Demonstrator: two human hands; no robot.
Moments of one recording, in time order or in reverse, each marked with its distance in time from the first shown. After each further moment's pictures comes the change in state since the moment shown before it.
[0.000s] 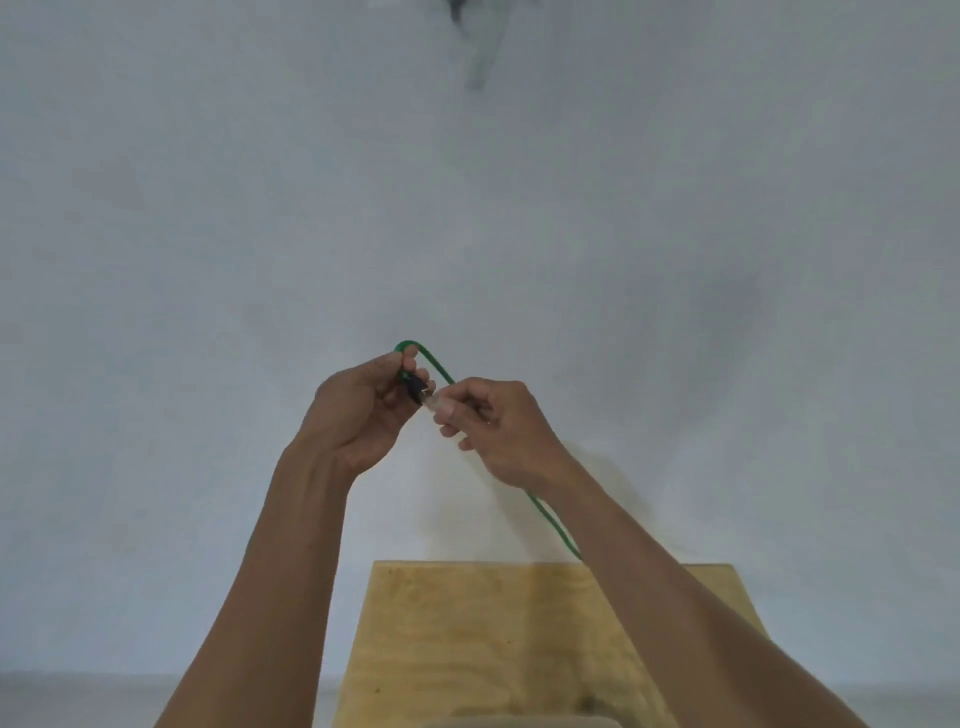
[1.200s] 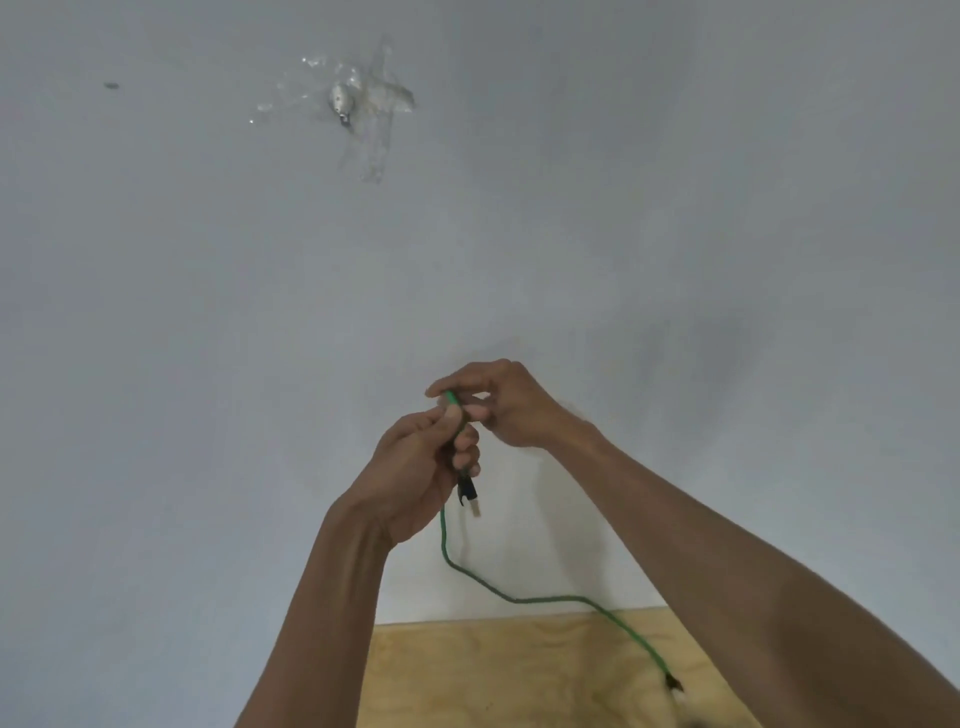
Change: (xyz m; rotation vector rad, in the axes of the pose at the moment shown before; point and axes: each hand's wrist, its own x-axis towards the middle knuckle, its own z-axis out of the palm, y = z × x) left_hand -0.009 -0.056 0.097 0.308 -0.361 0.041; right_hand 0.057 -0.001 -0.116 -0.313 -0.091 -0.313
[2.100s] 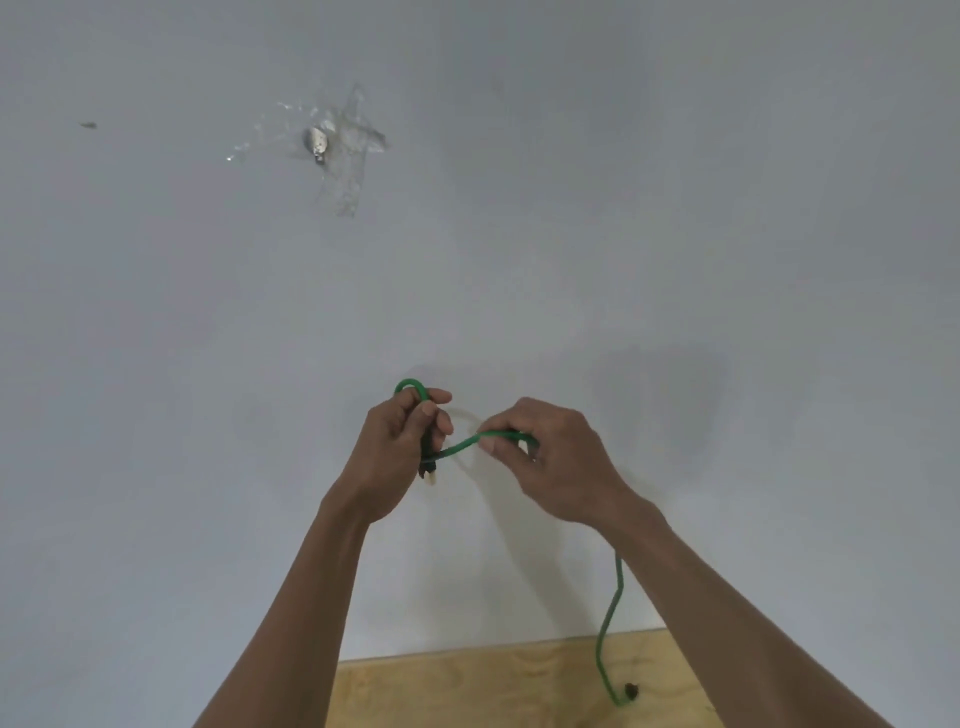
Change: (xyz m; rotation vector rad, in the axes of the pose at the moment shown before) left_hand 0.037 0.006 -0.005 0.523 0.133 0.275; right_hand -0.078 -0.018 -0.032 -0.346 0.294 -0.019
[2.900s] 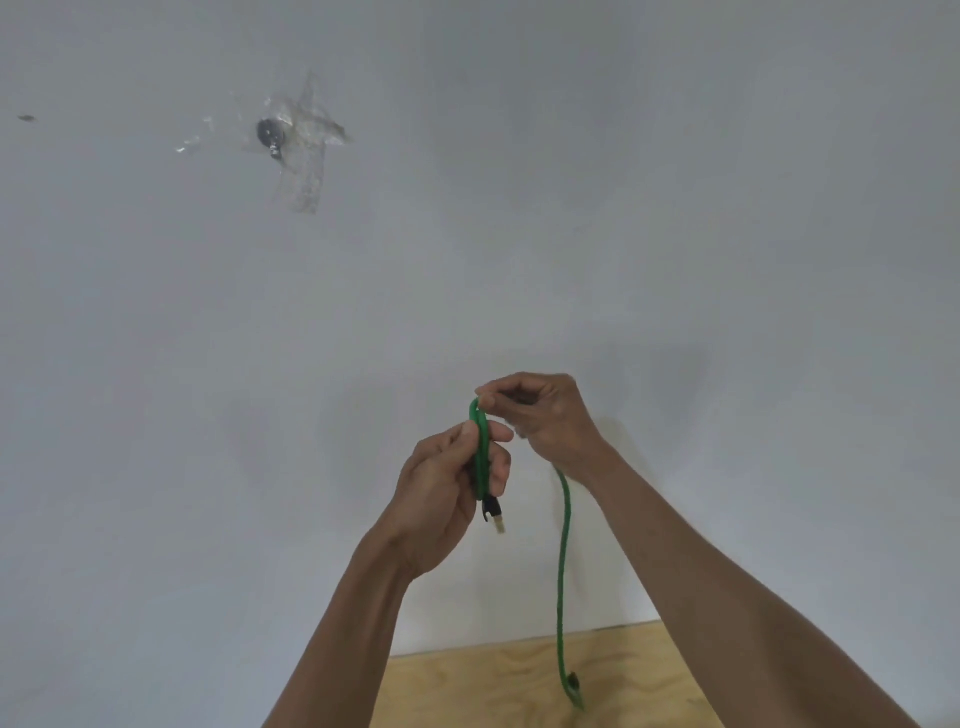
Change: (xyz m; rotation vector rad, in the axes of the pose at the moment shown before) left_hand -0.033 0.015 0.070 -0.459 -0.176 -0.163; right_hand 0.033 0.043 -0.004 0.859 0.049 0.306
